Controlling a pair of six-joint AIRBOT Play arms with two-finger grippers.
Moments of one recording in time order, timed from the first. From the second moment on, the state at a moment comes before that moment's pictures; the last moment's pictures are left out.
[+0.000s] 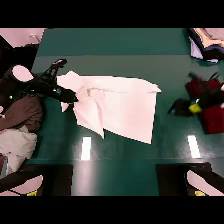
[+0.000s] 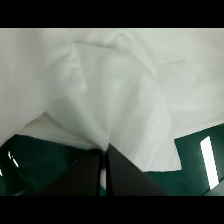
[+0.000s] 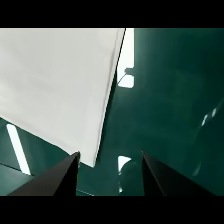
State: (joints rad) left arm -0.13 -1.24 1.13 1.02 -1.19 -1.23; right arm -0.15 -1.08 0.90 -1.11 1.43 1.47
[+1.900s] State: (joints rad) left arm -0.12 -1.23 0.94 1.18 -1.08 -1.27; right arm -0.21 -0.75 0.73 -1.18 1.30 1.46
